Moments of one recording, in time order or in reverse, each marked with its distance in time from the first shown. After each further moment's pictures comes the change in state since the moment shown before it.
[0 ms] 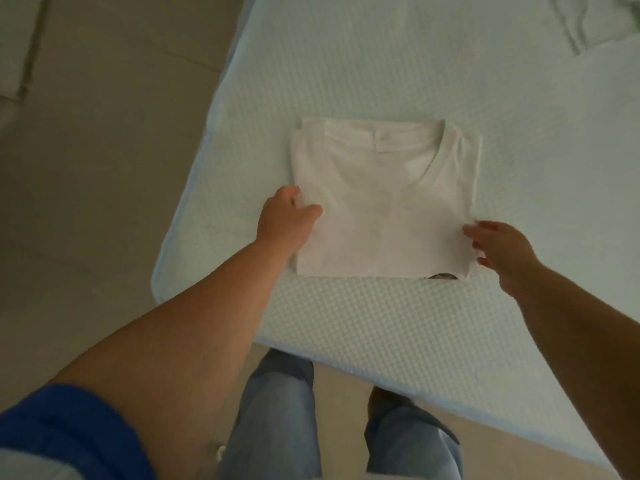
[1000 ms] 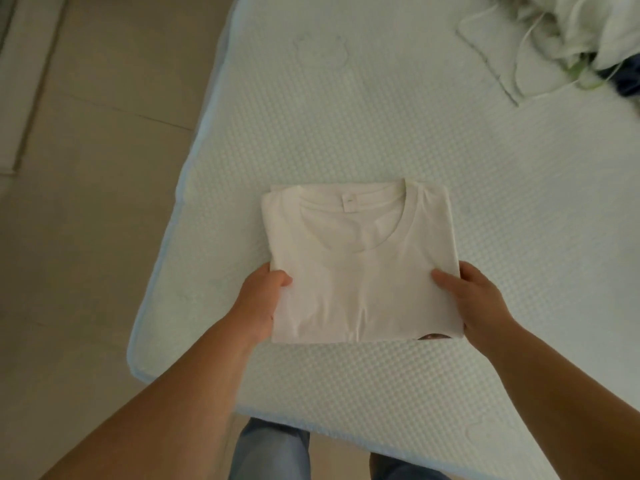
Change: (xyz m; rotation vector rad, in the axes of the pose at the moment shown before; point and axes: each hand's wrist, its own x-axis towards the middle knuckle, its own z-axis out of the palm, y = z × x) left_hand -0.016 0.018 0.014 -0.534 -0.185 -0.302; right_hand -0.017 -0.015 -0.011 0.447 -0.099 0.099
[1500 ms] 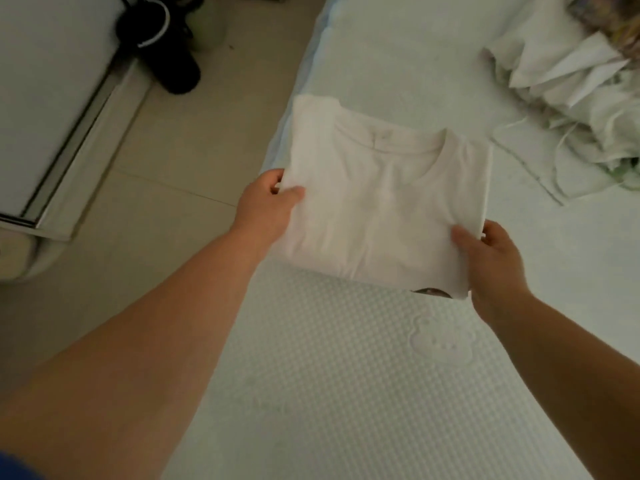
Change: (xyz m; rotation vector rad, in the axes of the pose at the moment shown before) left_hand 0.071 0.219 -0.018 0.284 0.132 0.702; right_hand 0.054 -0.143 0.099 0.005 0.112 -0.465
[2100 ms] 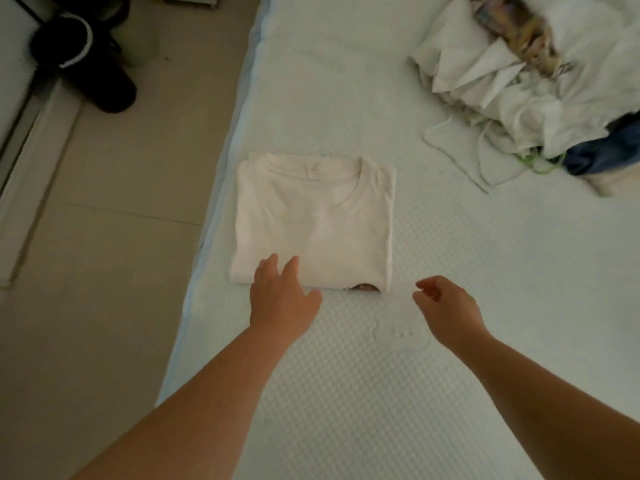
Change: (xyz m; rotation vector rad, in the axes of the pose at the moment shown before) left_hand -0.079 -0.033 0.057 0.806 -0.330 0.009; right_hand -0.033 0.040 -0.045 -0.664 -0.038 0.039
